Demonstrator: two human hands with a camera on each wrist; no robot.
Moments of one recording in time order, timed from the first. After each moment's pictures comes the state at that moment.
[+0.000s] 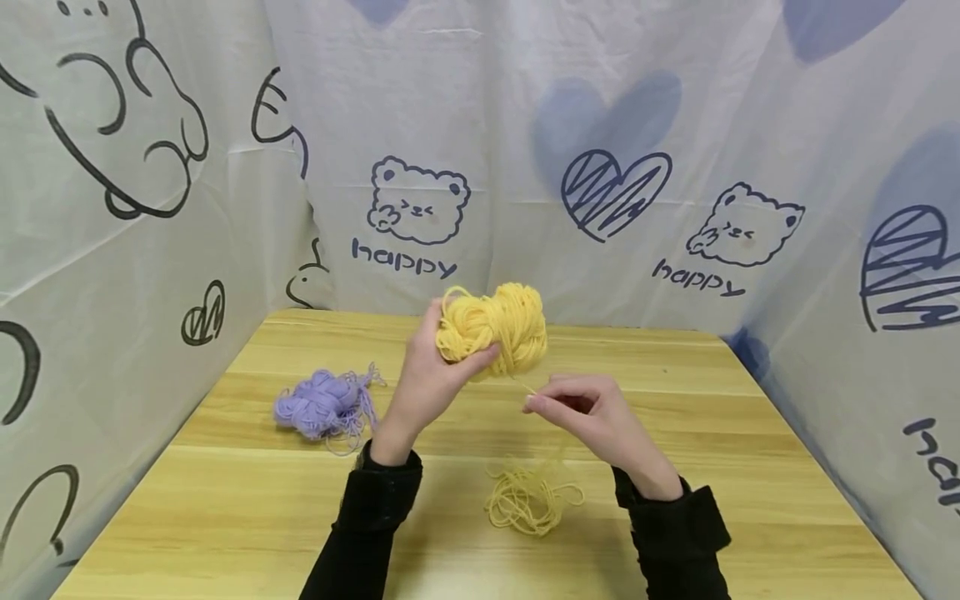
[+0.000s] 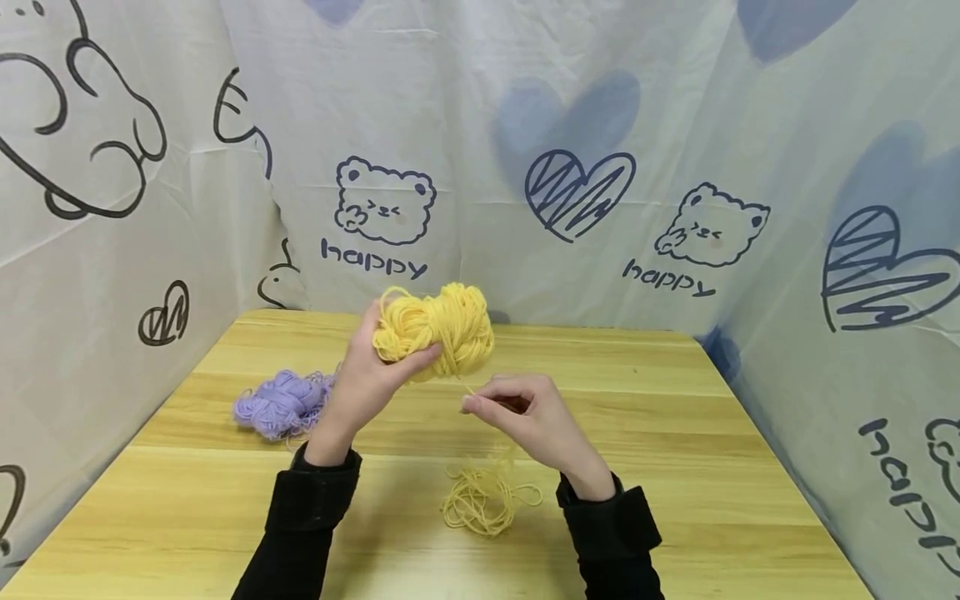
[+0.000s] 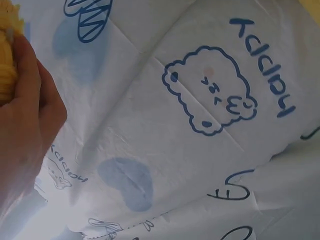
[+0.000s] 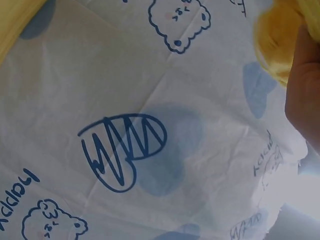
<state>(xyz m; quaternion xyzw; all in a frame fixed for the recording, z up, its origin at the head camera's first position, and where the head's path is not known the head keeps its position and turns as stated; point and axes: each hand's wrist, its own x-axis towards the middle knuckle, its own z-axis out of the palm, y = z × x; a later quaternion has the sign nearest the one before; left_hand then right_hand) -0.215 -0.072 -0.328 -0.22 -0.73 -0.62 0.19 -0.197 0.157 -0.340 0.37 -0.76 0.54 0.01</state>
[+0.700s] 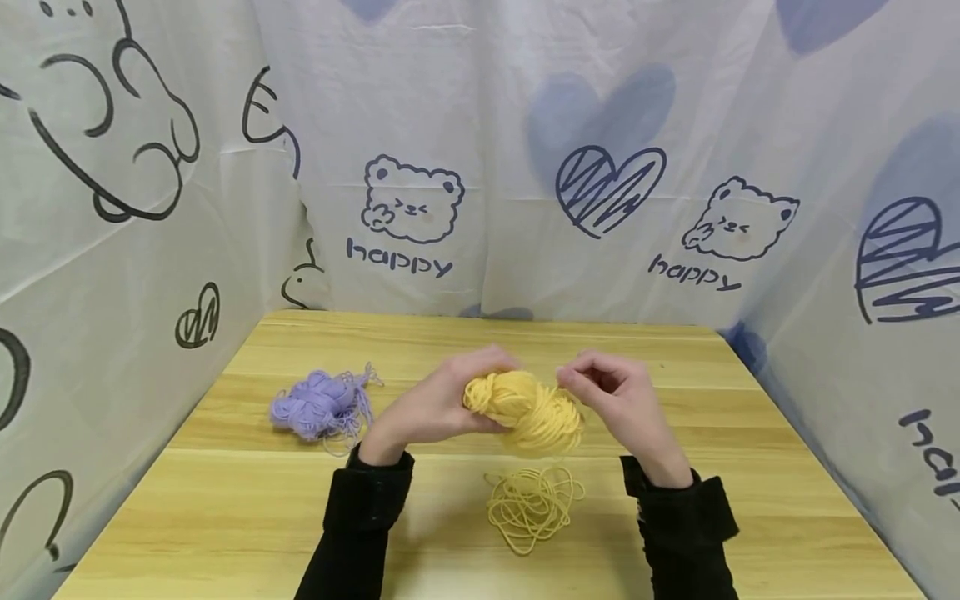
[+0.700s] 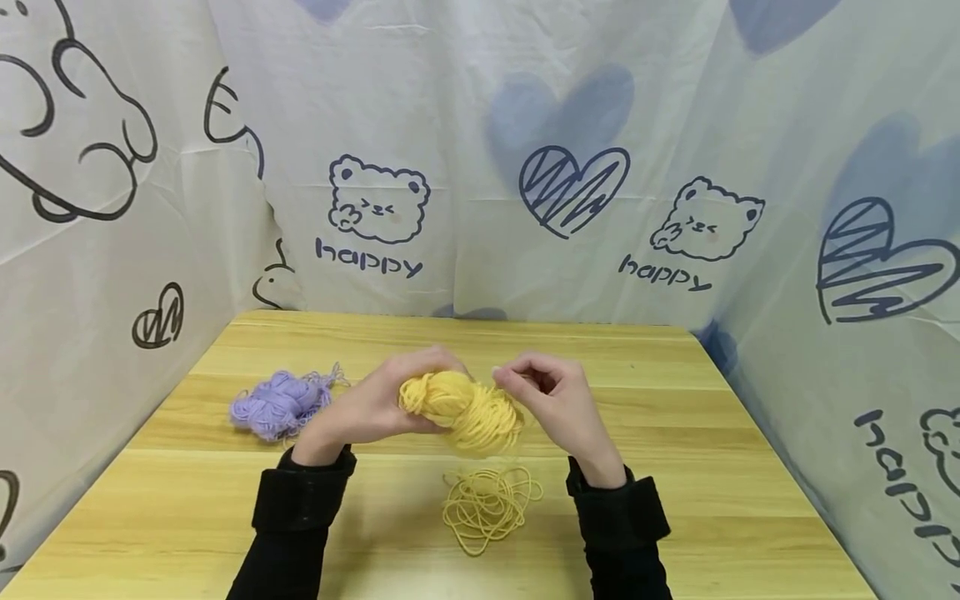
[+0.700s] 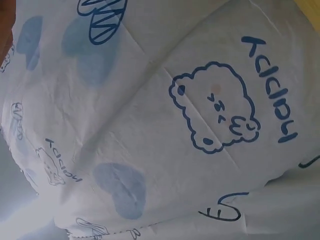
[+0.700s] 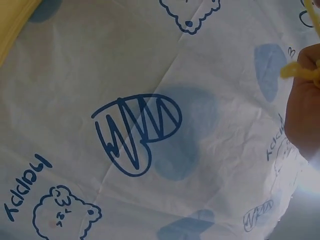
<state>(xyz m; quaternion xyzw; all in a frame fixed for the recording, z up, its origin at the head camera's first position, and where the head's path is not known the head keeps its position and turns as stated) -0.215 -0.074 -0.332 -0.46 -0.75 -0.46 0.05 -0.203 0.175 -0.340 0.31 -0.74 0.59 0.10</state>
